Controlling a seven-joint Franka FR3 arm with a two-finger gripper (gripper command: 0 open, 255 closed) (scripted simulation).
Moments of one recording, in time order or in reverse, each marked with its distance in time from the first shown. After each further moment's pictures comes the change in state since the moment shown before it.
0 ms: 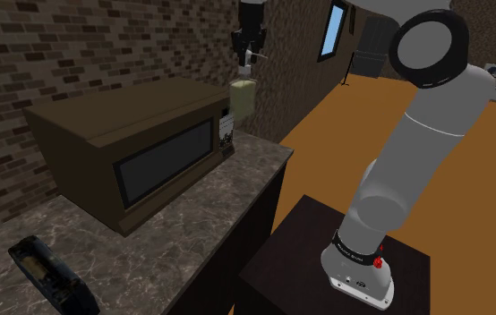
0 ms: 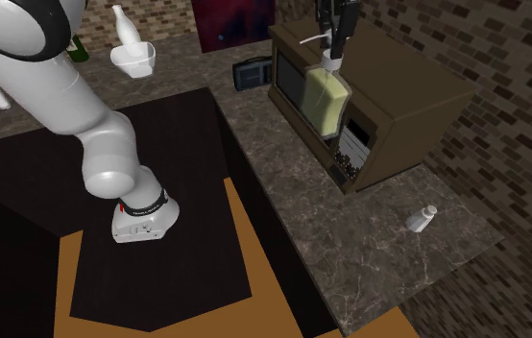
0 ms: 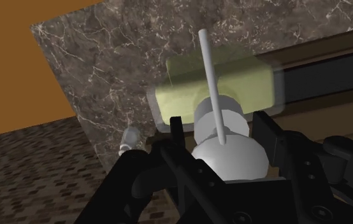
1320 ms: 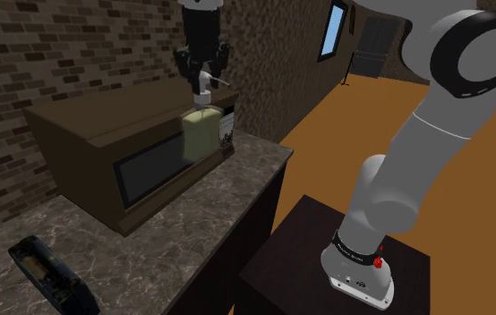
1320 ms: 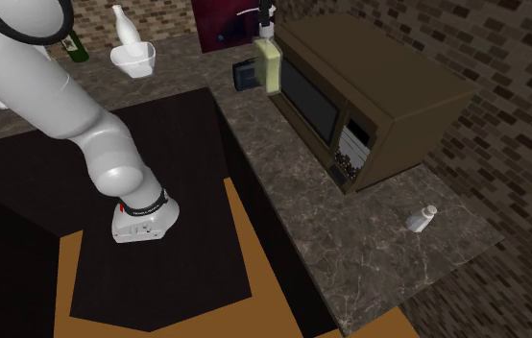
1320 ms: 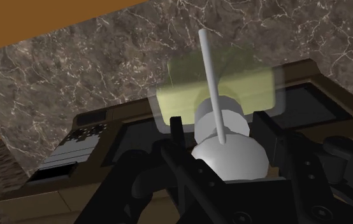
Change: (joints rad) arm 0.199 -0.074 0.305 -0.148 0.026 0.009 0.508
